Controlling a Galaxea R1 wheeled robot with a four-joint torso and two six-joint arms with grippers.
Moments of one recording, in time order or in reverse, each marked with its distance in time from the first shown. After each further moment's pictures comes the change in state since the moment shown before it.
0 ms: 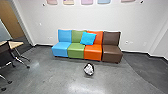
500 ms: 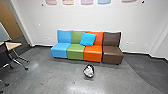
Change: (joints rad) left arm 0.000 0.001 0.000 0.000 0.000 0.000; right arm -0.001 -0.001 0.000 0.000 0.000 0.000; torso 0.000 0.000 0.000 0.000
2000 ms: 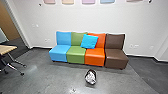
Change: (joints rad) left arm 0.002 -0.001 0.000 0.000 0.000 0.000; right arm 0.000 0.002 0.006 0.001 0.001 0.000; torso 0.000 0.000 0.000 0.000
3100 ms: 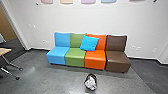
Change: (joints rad) left arm 0.000 0.007 0.000 -0.010 0.006 -0.004; right arm 0.000 -0.010 0.002 0.002 0.003 0.005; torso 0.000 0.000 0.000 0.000
